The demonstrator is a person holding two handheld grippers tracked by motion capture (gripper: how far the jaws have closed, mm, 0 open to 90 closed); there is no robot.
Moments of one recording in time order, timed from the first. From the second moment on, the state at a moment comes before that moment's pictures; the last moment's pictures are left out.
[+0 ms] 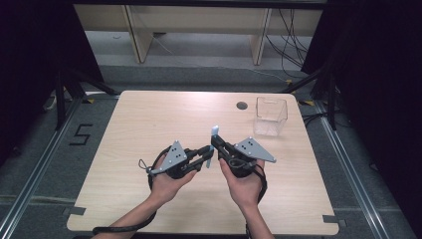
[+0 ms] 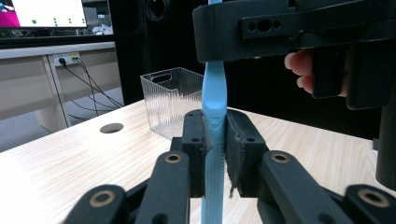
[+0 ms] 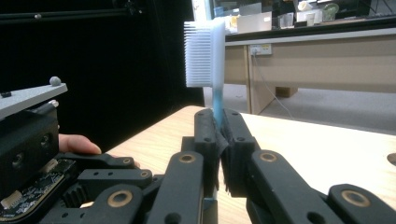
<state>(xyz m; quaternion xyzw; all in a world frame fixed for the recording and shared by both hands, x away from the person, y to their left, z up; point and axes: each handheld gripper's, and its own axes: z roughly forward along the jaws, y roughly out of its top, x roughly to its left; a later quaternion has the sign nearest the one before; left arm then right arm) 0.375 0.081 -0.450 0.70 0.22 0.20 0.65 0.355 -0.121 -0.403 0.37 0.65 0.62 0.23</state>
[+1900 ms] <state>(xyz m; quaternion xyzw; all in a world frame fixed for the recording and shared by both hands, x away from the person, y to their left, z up) 0.376 0.184 -0.477 0.73 0.27 0.27 0.56 0.367 -0.175 -0.389 0.41 0.63 0.59 0.30</state>
